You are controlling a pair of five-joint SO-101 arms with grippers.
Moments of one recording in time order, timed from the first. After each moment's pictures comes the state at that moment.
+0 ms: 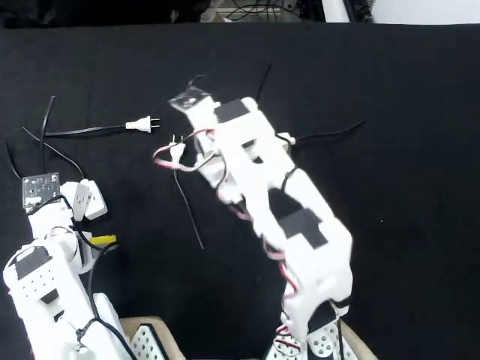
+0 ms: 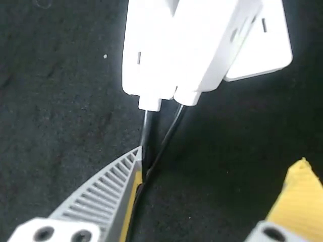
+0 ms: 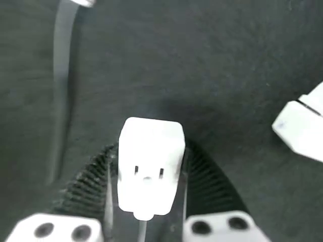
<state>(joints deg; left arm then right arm) -41.8 -54.5 78.7 48.8 -24.2 -28.6 21.7 -7.0 81.5 11.6</state>
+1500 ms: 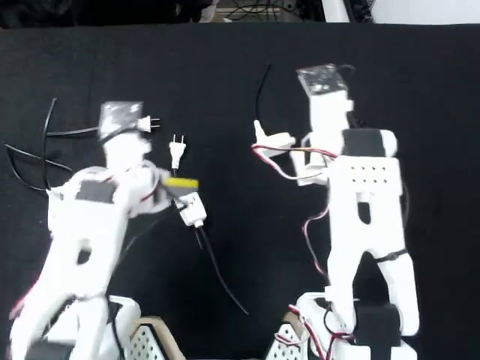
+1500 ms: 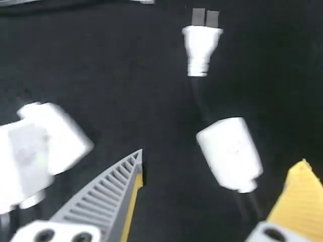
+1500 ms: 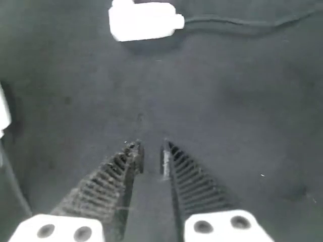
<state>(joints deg) 2.5 -32.2 44.7 58.7 7.3 2.0 -20.0 22.0 78.2 11.5</state>
